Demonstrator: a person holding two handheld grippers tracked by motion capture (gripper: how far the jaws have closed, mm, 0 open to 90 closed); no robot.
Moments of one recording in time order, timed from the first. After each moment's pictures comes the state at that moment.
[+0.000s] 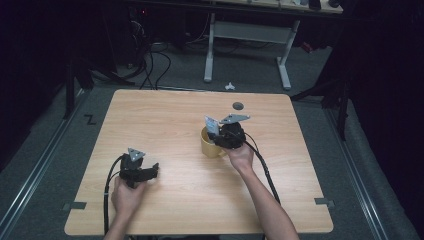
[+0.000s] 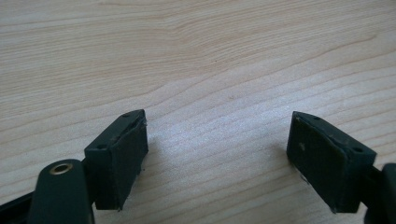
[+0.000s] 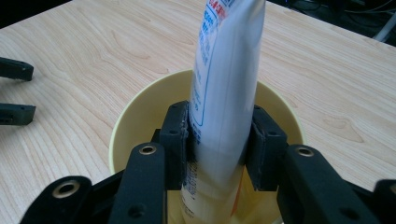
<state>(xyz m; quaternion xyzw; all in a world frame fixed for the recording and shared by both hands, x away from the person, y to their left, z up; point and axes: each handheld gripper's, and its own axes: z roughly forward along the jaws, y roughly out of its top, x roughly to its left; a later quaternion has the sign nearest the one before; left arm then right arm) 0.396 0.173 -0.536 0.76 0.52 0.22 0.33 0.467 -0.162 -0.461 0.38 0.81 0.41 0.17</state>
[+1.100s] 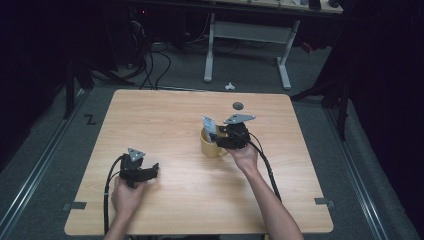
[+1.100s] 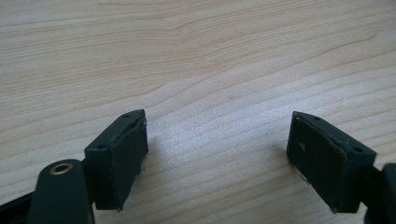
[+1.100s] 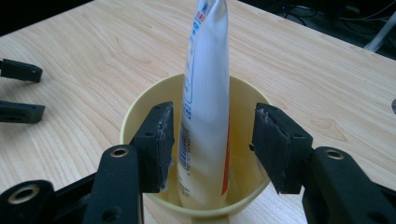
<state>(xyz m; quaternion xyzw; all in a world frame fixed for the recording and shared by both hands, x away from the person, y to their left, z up) 0.396 0.172 -0.537 0.76 0.52 0.22 0.33 0.458 -0.173 -0.450 0.38 0.81 0.42 0.18</state>
